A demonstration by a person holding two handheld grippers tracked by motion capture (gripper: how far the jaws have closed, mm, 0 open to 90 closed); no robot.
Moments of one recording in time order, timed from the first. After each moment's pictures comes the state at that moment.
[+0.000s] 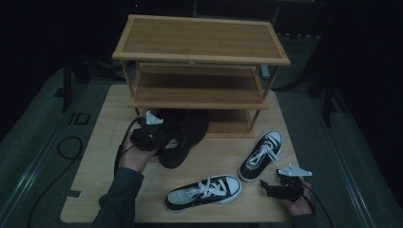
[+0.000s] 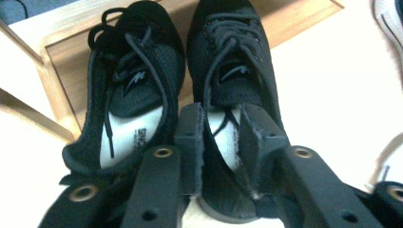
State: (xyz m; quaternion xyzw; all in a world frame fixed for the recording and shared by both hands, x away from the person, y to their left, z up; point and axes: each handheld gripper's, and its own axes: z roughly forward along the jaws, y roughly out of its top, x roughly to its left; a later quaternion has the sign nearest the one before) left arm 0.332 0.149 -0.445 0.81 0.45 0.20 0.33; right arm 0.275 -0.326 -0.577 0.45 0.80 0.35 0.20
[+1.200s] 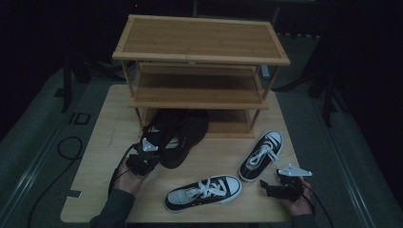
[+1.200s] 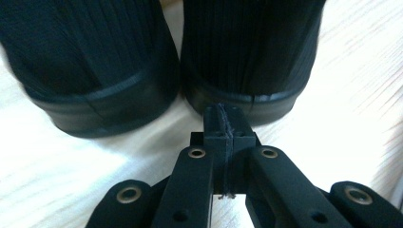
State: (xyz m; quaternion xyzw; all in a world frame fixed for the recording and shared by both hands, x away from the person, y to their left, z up) left arm 0.304 0.165 -0.531 0.84 0.45 0.16 0.27; right arm 0.275 -0.326 -0.577 0.45 0.80 0.35 0.20
